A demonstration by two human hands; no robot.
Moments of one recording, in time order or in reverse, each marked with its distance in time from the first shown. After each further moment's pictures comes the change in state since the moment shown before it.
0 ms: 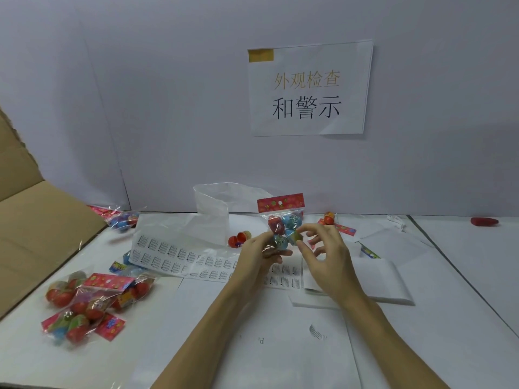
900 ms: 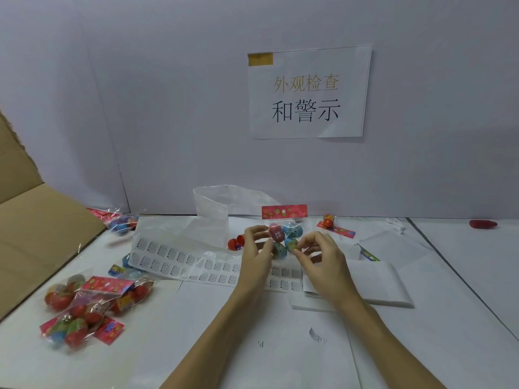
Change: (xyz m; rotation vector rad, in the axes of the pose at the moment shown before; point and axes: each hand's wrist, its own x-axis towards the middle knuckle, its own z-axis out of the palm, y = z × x) left_hand 0.004 -0.013 0.004 0.317 0.176 0.263; right_hand -0.001 -0.007 0.001 0.048 -0.039 0.112
